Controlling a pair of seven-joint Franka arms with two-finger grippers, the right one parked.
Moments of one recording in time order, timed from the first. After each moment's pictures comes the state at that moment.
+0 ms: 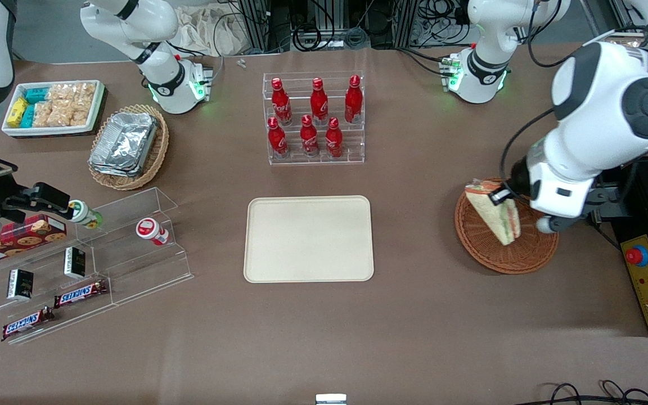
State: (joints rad) arm -0.01 0.16 -0.30 -1.63 -0.06 1.73 -0.75
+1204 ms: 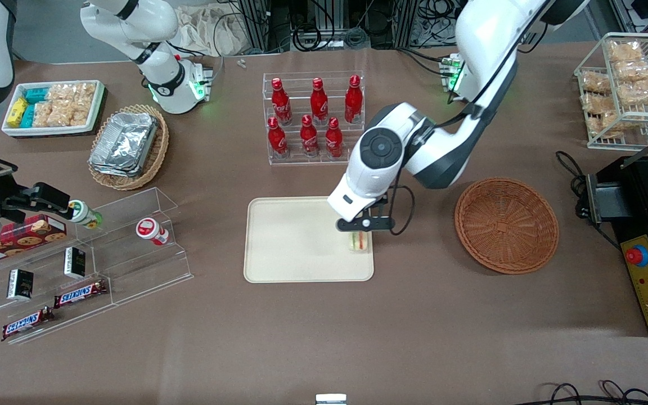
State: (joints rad) arm -0.41 0.57 -0.35 -1.54 0.07 2.09 -0.76
